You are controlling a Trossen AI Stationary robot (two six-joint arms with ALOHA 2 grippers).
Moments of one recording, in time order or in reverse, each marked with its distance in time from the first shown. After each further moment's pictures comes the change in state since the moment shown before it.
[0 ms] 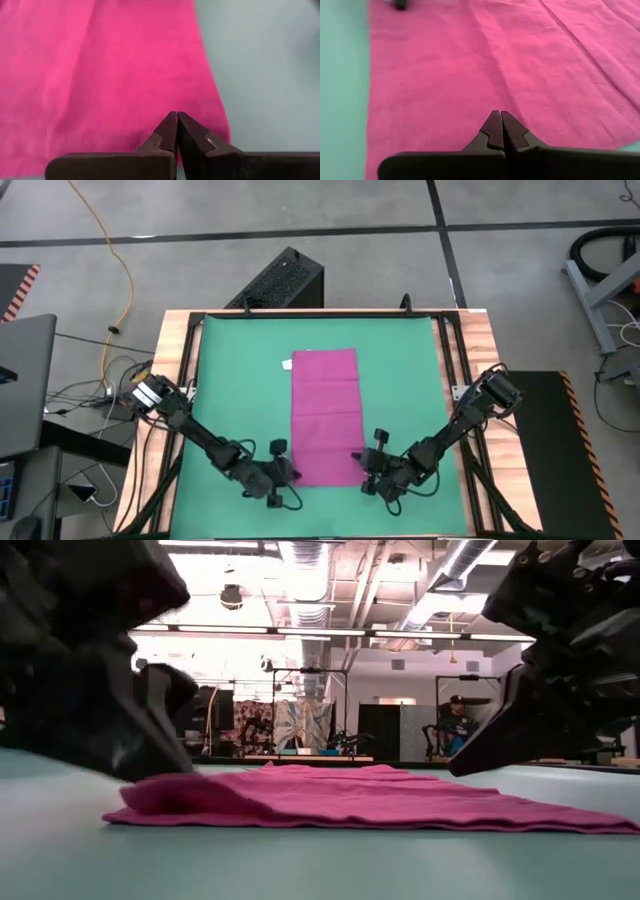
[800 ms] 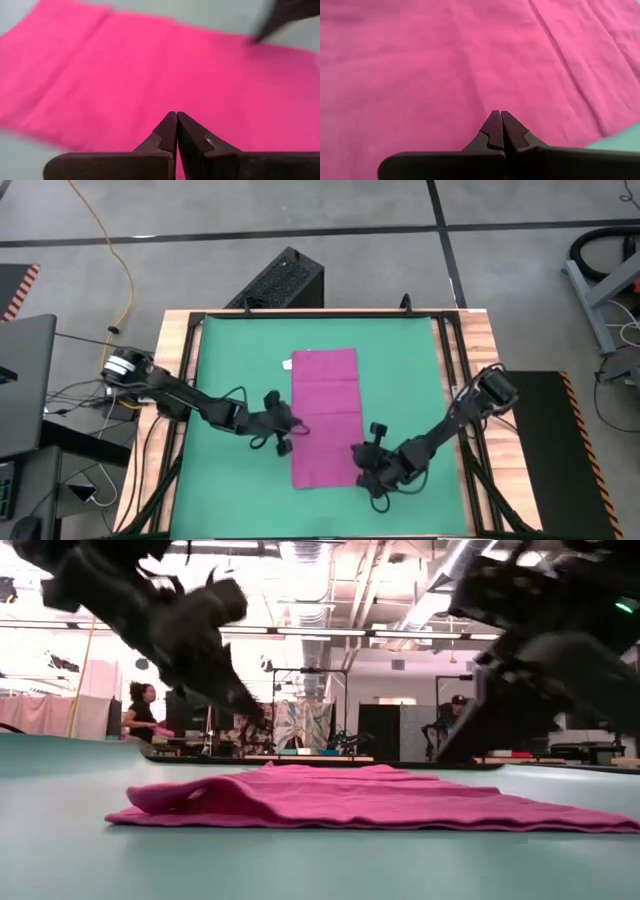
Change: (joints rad) left arm 0.329 -0.342 -0.143 -0.100 0.048 0.004; right arm -0.067 0.003 0.135 -0.316 -0.025 -0.028
